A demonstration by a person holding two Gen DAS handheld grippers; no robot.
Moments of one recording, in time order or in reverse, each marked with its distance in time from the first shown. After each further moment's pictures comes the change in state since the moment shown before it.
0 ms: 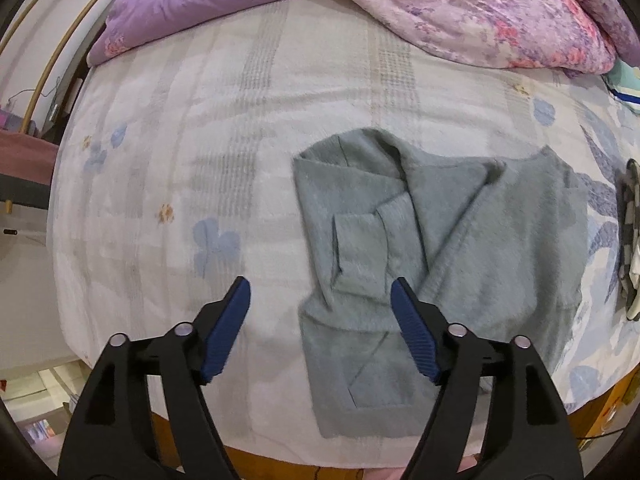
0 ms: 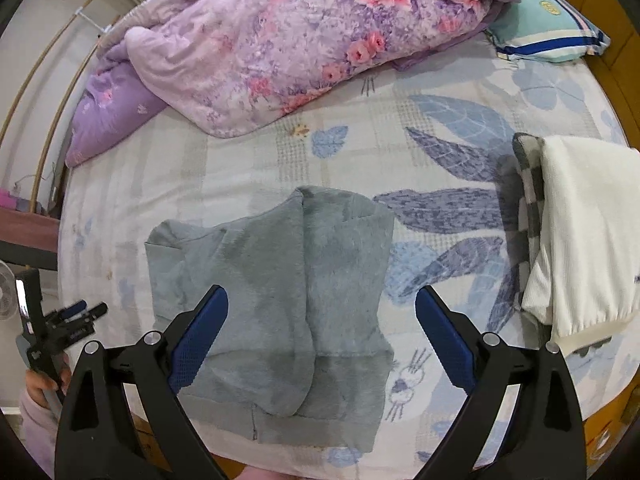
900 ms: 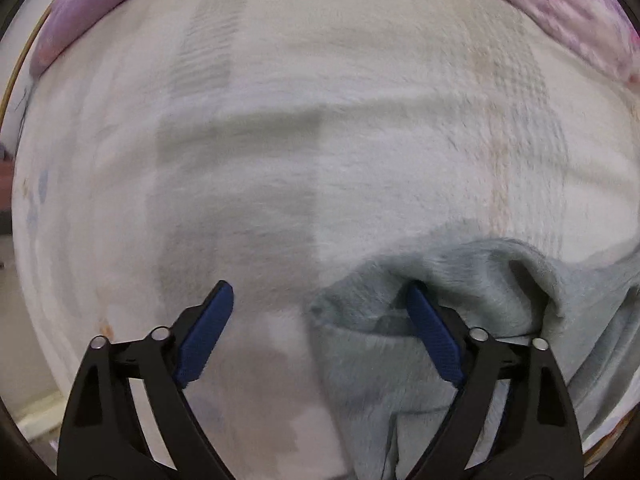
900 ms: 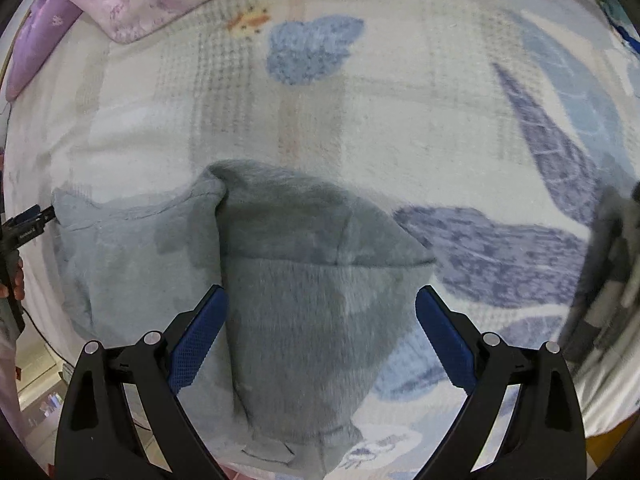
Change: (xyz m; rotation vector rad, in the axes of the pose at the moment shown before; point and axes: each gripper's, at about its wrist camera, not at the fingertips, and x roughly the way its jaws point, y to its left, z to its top) left arm 0.198 0.017 0.125 0.059 0.094 0.019; right arm 0.227 -0.023 0.076 -0.128 0.392 -0.043
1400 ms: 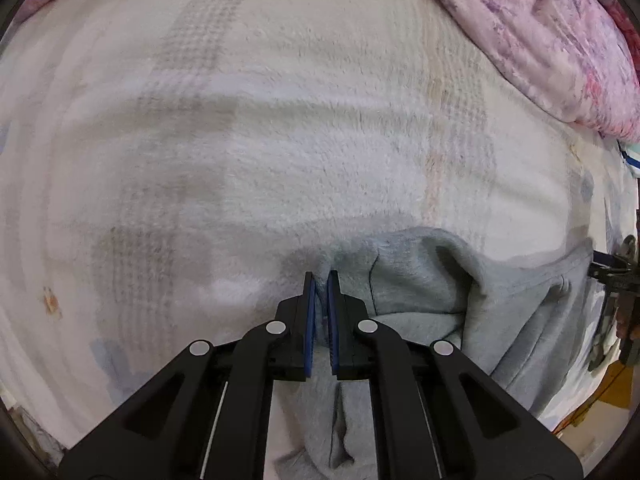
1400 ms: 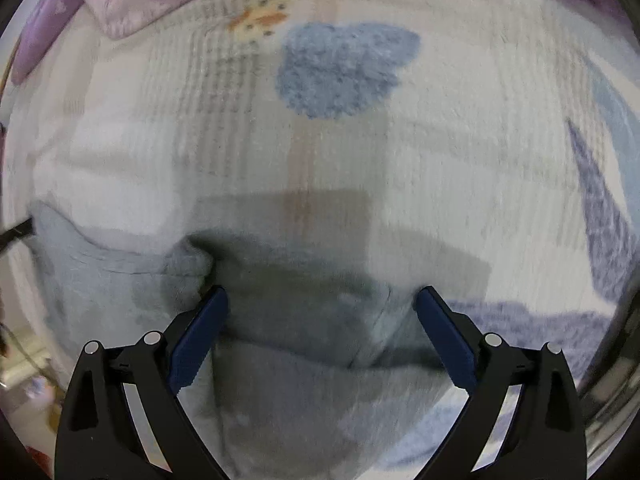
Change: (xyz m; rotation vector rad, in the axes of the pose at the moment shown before) left arm -0.027 0.031 -0.022 -0.129 -0.015 -0.286; right arm 0.037 0.012 0.031 -0.163 -0.063 -0.102
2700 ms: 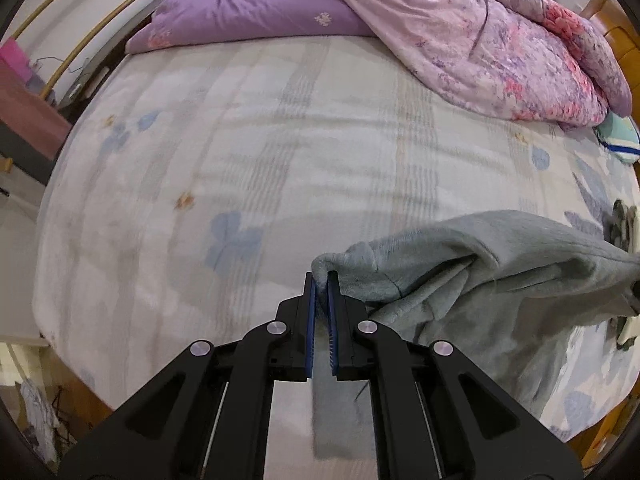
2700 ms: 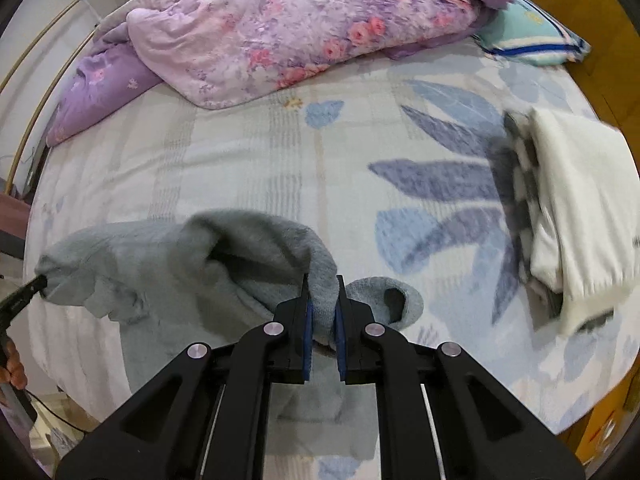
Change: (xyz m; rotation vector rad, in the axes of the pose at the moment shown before) left arm -0.162 -0.042 -0.205 -0.031 -0.315 0.201; right arm -0.173 0.082 -0.250 0.326 -0.431 0.014
